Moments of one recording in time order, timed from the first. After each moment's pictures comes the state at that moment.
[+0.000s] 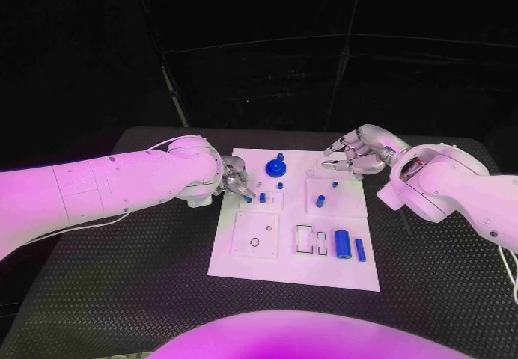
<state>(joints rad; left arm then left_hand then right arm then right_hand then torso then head) 1.22 -0.75 -0.10 1.43 -1.10 0.11 -0.52 1.19 0.05 0.41 0.06 0.04 0.85 0.06 0.66 0.56 1.28 -0.02 1.15 0.92 1.46 -0.07 1.56 1.31 0.08 1.45 0.03 1.30 1.22 1.11 -0.82 0.11 1.54 -1.09 -0.25 -0.13 1.45 -0.07 -0.03 0.28 0.27 0.91 0.16 0.16 0.07 1.27 0.07 1.27 1.15 1.47 0.00 1.43 1.31 0.15 1.16 0.10 1.10 0.66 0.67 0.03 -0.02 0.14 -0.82</state>
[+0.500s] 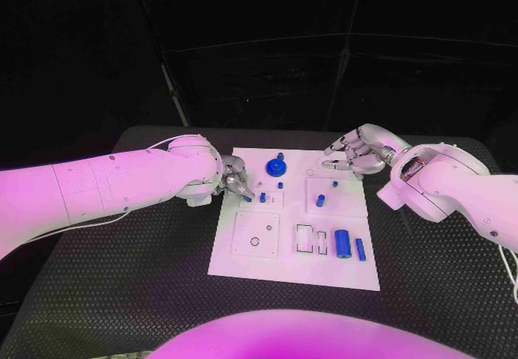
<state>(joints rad) 1.22 -0.75 -0.10 1.43 -1.10 0.13 -0.52 1.18 0.04 0.42 0.05 0.04 0.85 0.06 0.66 0.59 1.28 -0.02 1.15 0.92 1.46 -0.07 1.56 1.31 0.08 1.45 0.03 1.30 1.22 1.11 -0.82 0.11 1.54 -1.09 -0.25 -0.13 1.45 -0.07 -0.03 0.28 0.27 0.91 0.16 0.16 0.07 1.27 0.07 1.27 1.15 1.47 0.00 1.43 1.31 0.15 1.16 0.10 1.10 0.66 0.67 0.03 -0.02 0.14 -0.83</state>
